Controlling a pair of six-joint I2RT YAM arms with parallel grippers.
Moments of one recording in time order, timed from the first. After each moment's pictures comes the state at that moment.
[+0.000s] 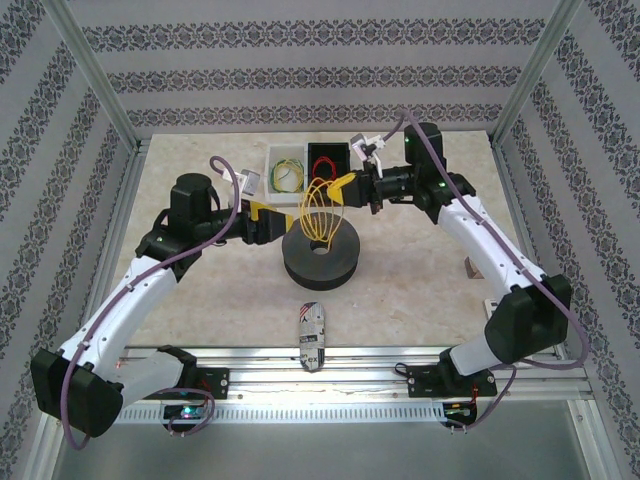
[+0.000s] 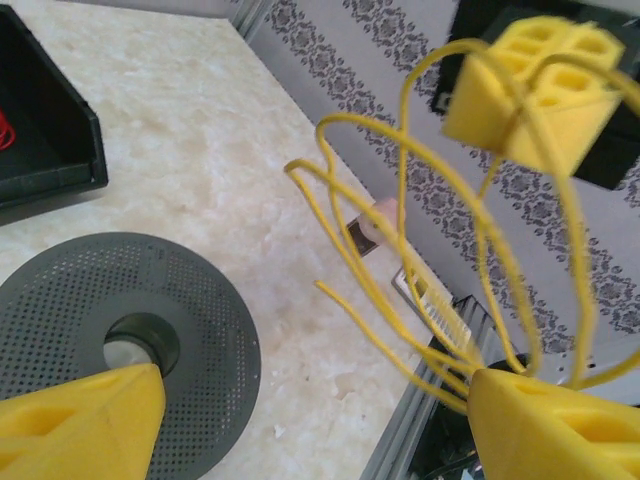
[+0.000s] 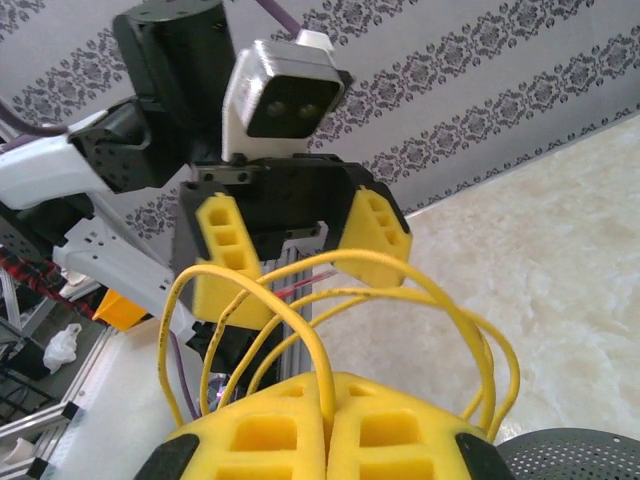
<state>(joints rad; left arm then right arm) -0.33 1.11 1.00 -0.29 0.72 -0.38 0.33 1.50 1.35 -0.31 -1.28 0.06</state>
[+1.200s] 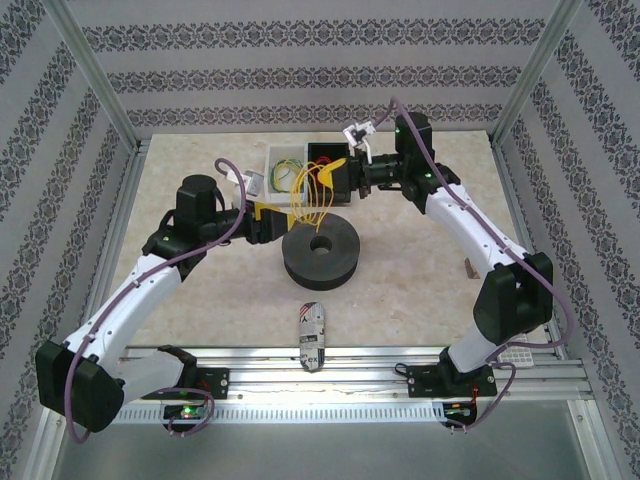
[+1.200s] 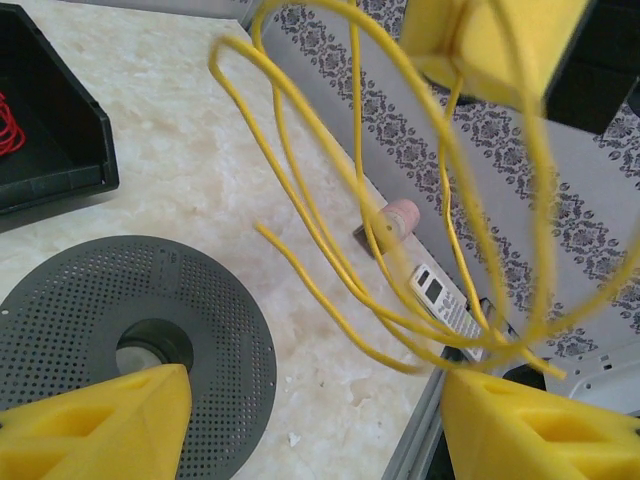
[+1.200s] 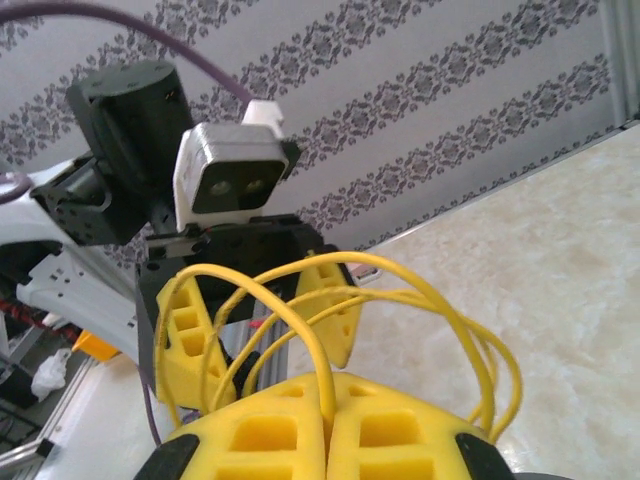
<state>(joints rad) -0.34 1.13 0.96 -0.25 0.69 -0.37 0.32 1.61 1.41 -0.11 -1.25 0.21</state>
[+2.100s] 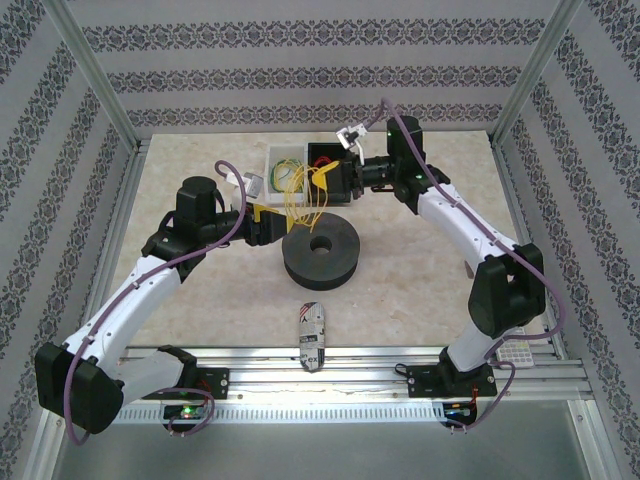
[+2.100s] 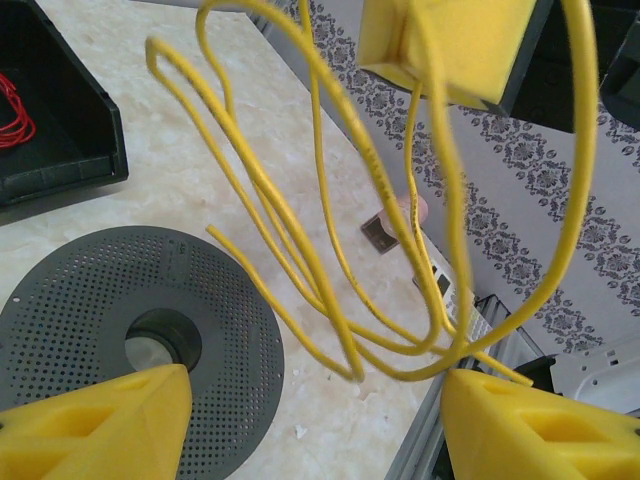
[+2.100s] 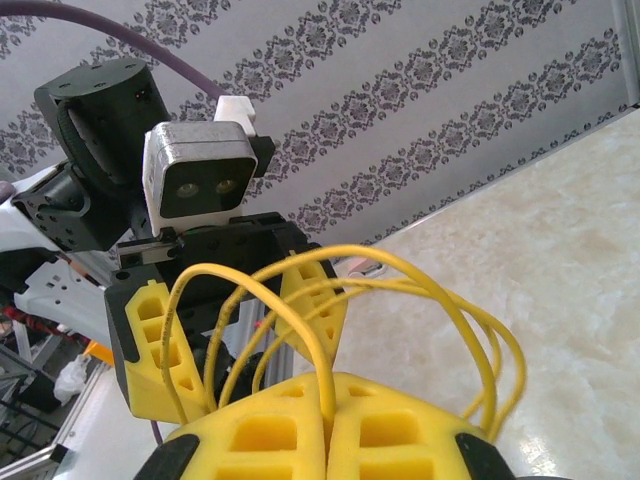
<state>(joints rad) -0.34 1.12 0.96 -0.26 0.69 -0.36 0.36 1.66 1.40 -0.05 -1.25 0.26</state>
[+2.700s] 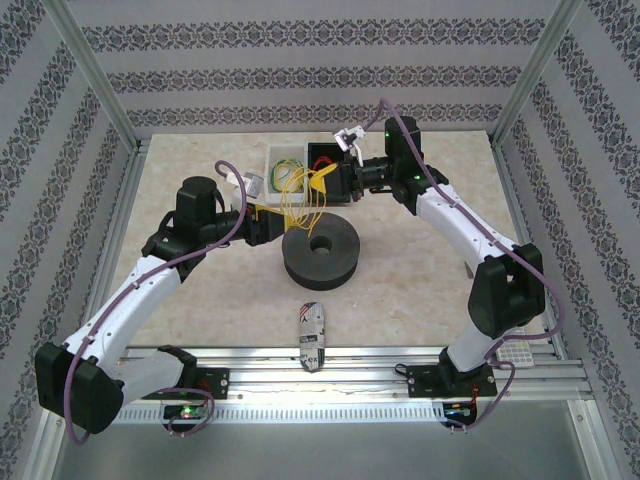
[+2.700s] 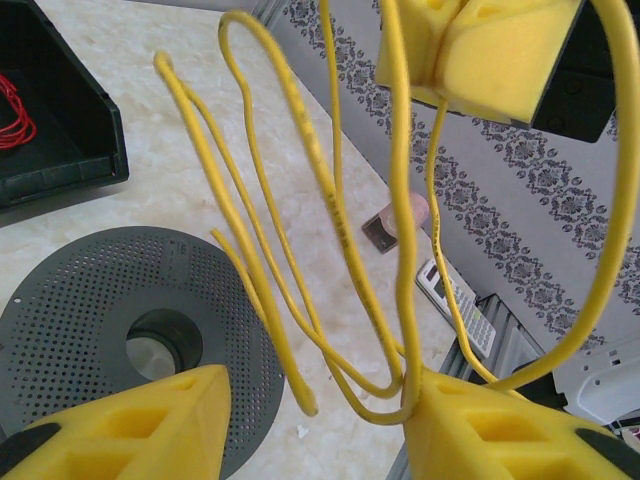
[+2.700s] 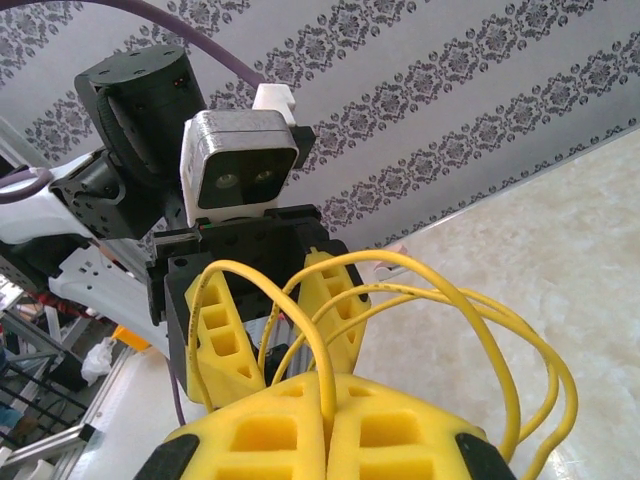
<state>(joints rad) -0.34 1.12 0.96 -0.26 0.69 -0.35 0.36 1.66 1.40 -0.04 -1.31 0.27</state>
